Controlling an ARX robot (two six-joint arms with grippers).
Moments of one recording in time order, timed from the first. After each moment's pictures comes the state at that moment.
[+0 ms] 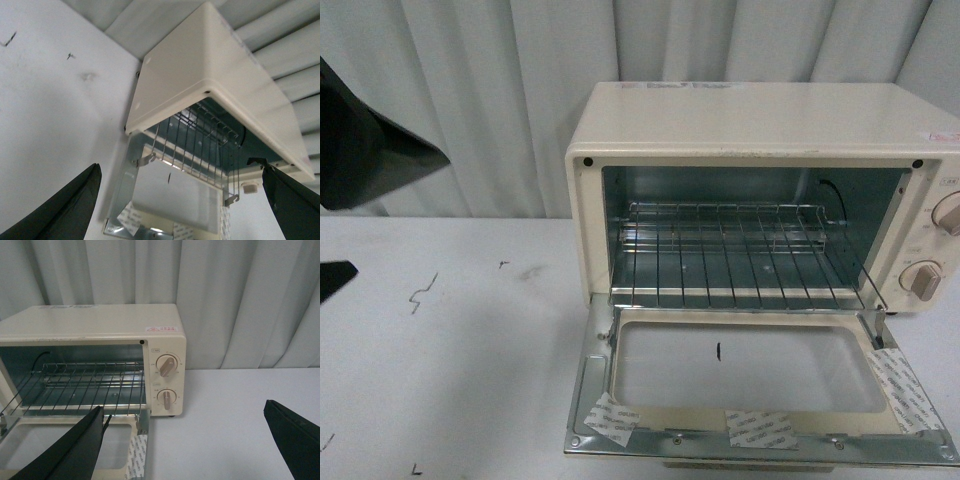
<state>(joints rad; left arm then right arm) -0.40 1.03 0.42 0.25 -0.15 -0.86 0.00 0.00 0.01 0.00 0.00 -0.01</state>
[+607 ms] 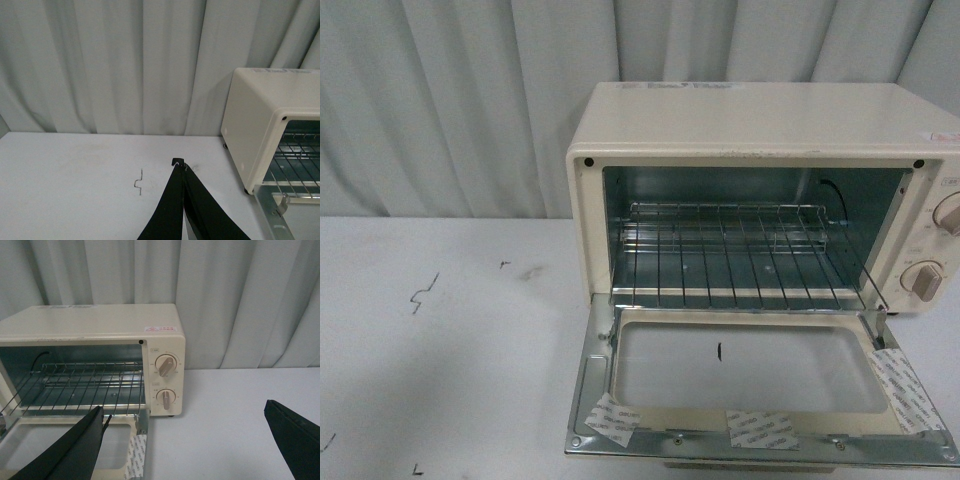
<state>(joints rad) -0.14 0.61 0.07 0.53 -0.15 -0.02 0.00 0.00 0.01 0.00 0.00 -0.01</state>
